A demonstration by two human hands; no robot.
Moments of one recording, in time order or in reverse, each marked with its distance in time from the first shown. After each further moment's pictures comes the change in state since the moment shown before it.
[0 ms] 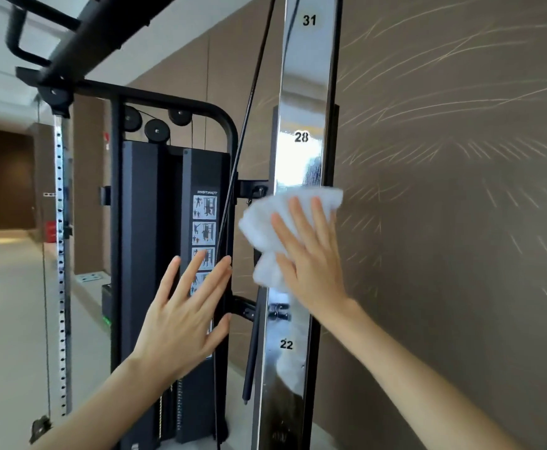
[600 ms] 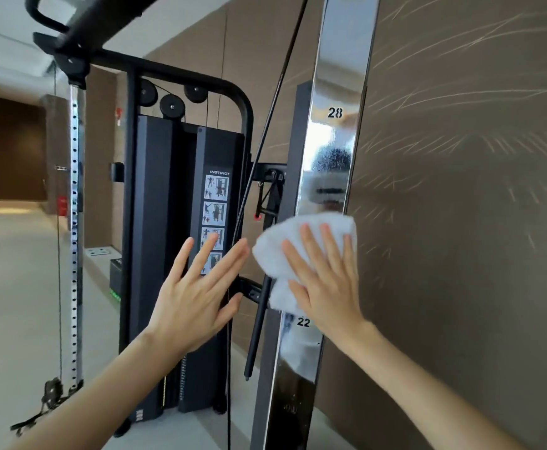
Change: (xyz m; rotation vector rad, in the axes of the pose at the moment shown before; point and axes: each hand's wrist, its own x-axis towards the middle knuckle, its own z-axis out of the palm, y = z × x) left_hand -0.017 -0.006 0.014 0.002 0.035 -0.010; right_hand -0.049 -0.021 -0.002 -0.242 -0.150 -0.125
